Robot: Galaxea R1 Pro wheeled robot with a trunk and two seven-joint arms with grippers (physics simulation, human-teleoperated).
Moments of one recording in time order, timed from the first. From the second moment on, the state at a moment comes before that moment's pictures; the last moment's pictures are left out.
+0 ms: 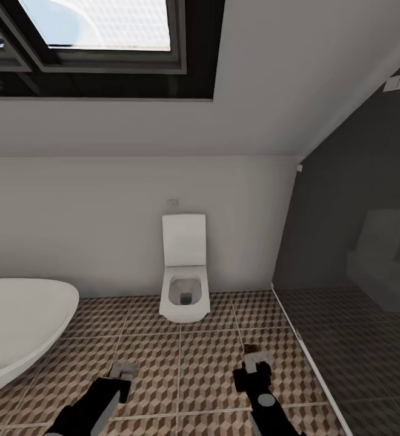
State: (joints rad) left arm -0.46 0.06 -0.24 -0.57 0.14 0.46 0.23; right arm -0.28 0.13 0.15 -0.84 0.14 0.14 -0.17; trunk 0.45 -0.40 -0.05
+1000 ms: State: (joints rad) left arm -0.61 0.04 -0.14 -0.55 0.14 0.36 0.22; right arm -0.47 0.17 0.15 -0.77 0.16 0.37 -0.17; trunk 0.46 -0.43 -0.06
